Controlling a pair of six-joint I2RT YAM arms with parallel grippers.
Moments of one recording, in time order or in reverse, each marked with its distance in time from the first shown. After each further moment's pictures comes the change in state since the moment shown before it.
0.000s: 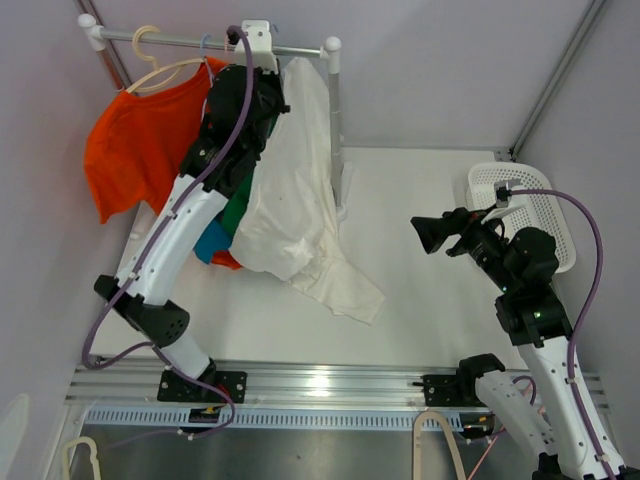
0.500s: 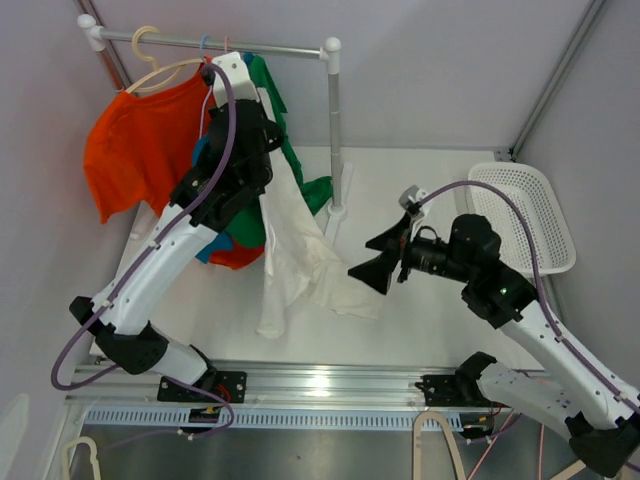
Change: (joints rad) left arm -0.151 -0.190 -0.180 -0.004 -0.494 -0.118; right arm 0.350 0.198 0.075 -0.002 -0.241 -0.108
